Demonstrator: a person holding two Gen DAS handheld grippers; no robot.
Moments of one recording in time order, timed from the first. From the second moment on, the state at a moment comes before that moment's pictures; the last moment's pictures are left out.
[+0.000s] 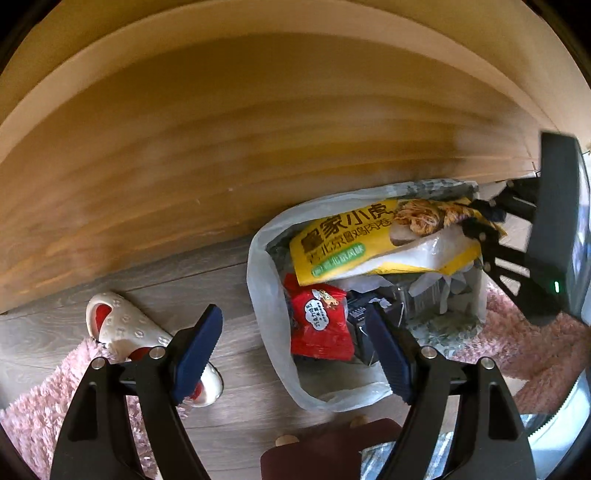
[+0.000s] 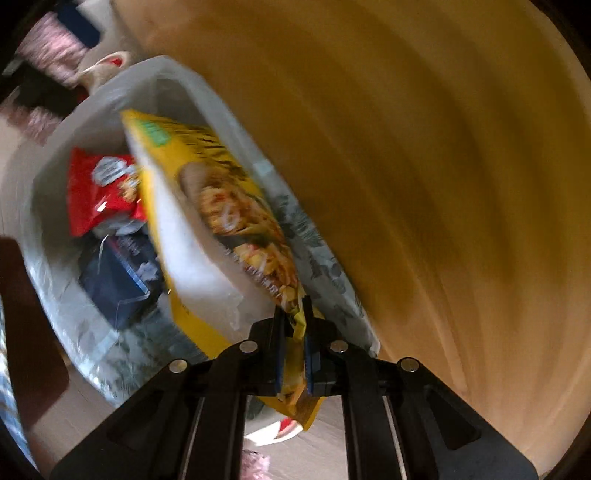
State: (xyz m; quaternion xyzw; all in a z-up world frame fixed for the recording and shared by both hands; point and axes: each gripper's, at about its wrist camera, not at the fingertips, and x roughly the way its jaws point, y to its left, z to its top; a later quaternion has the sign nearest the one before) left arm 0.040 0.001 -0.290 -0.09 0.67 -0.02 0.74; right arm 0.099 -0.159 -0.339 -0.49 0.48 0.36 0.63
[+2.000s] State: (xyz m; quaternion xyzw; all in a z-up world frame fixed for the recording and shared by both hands) left arm 0.021 -0.003 -0.227 -0.09 0.57 -0.10 0.81; right arm 0.134 -0.186 -0.335 -0.52 0.43 0.32 0.66
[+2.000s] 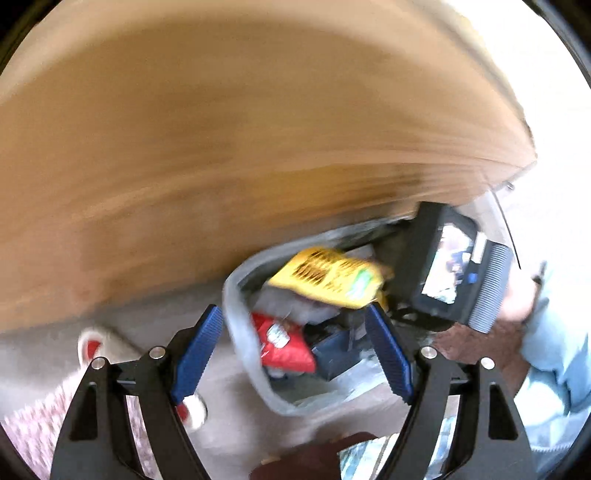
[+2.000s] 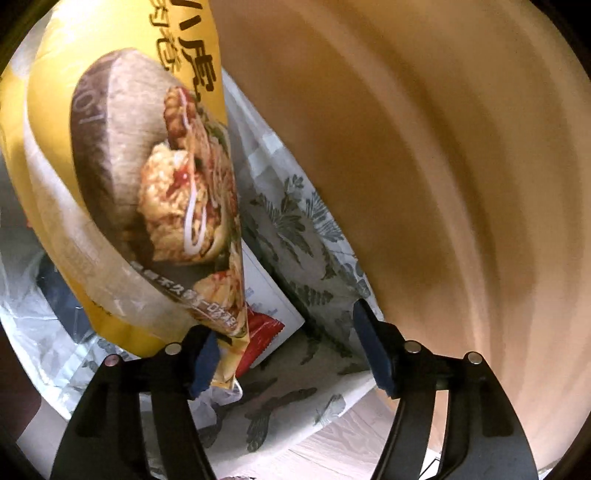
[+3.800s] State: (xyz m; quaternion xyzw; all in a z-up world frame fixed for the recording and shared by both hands) left arm 0.058 -0.038 -0.368 -0.04 0.69 -0.10 0.71; right arm 0.139 -0.219 -0.344 -0.29 0.60 0.30 0.68
